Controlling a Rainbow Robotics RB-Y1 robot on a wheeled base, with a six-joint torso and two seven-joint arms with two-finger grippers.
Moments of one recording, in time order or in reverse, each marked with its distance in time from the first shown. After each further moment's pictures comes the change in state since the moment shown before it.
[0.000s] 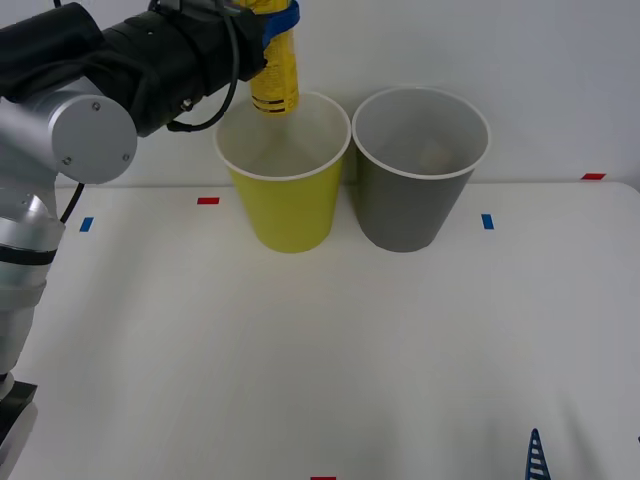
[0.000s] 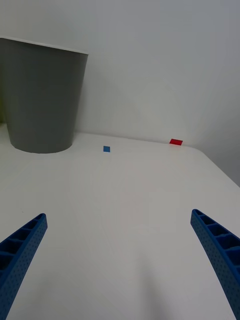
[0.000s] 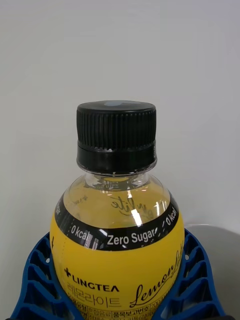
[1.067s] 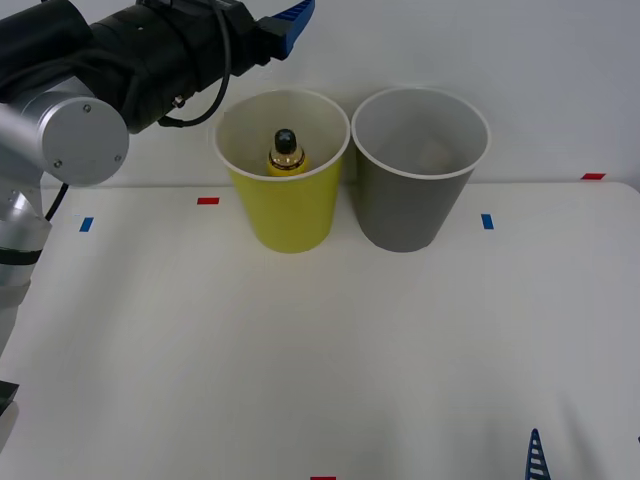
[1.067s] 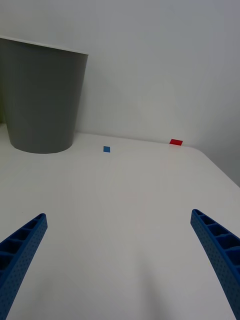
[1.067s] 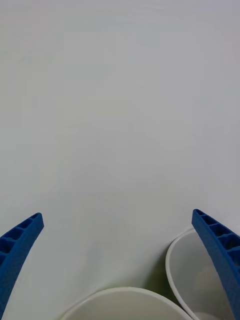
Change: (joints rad) right arm 0.000 0.000 0.000 0.000 0.000 0.000 0.000; left arm 0.005 0.065 -0.008 -0.039 0.005 -0.029 0.014
